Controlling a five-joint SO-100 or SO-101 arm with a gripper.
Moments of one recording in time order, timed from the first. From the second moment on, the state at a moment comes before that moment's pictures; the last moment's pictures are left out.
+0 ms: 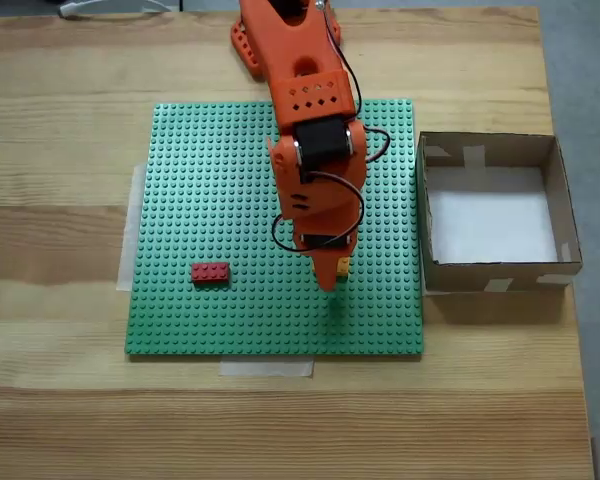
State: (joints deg) arm -13.9 70.6 83.8 73.7 16.5
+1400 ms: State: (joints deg) arm -14.0 65.6 80.3 70.6 15.4
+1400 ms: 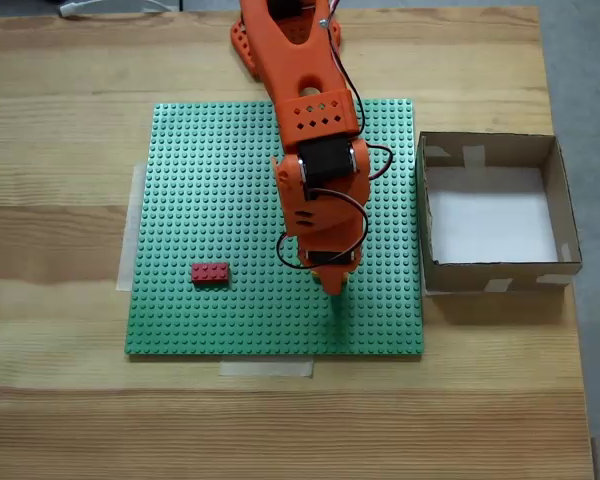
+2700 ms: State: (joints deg) arm -13.4 86.0 87.1 77.3 7.6
